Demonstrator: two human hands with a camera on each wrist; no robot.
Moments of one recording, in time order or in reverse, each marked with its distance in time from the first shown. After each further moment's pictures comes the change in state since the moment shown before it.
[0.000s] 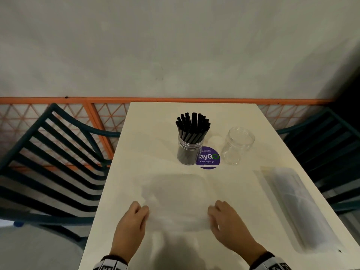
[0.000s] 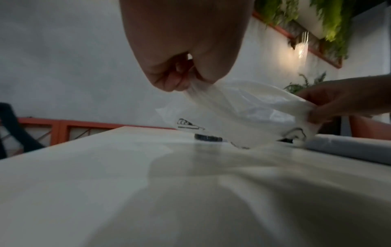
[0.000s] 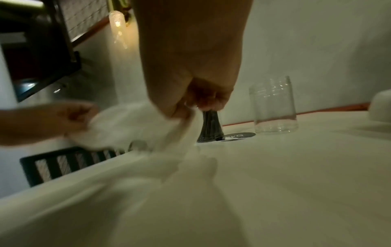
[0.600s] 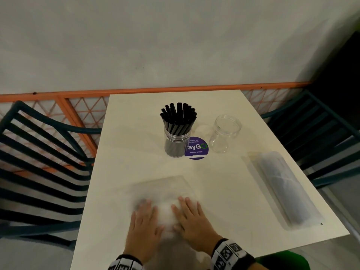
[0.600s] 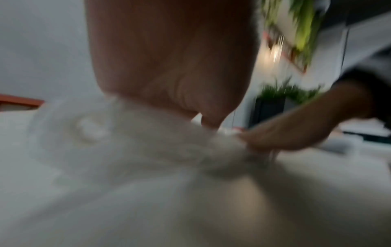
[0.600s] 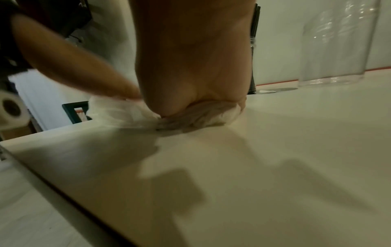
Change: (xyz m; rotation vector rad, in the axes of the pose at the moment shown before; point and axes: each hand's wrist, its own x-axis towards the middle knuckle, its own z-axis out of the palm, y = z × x) left_hand -0.005 0.006 0.054 0.274 -0.525 -0.056; right_hand 0.021 -0.031 0.078 -0.200 -0.396 0.210
